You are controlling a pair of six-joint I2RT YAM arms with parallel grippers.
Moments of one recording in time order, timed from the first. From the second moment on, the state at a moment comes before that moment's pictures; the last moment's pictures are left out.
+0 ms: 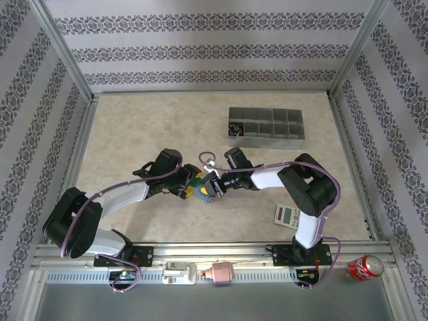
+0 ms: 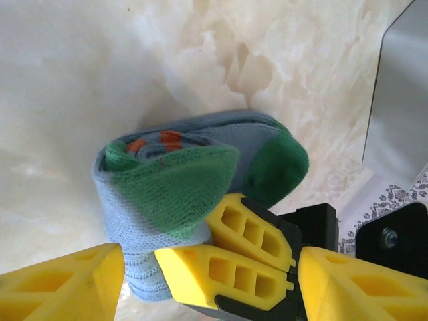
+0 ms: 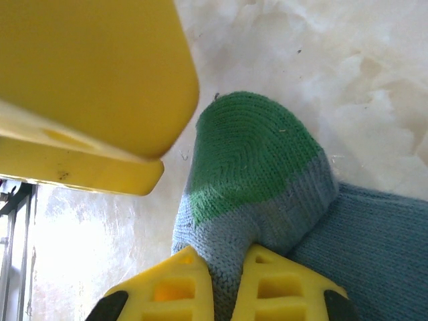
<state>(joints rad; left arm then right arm) -0.54 1.40 0.67 -0.15 0.35 -1.56 0.64 1.84 0.79 0.20 -0.78 0.08</state>
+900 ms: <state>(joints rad) -0.54 1.24 0.54 -0.41 0.27 -1.61 0.86 1.68 0.88 -0.06 -0.39 -0.25</state>
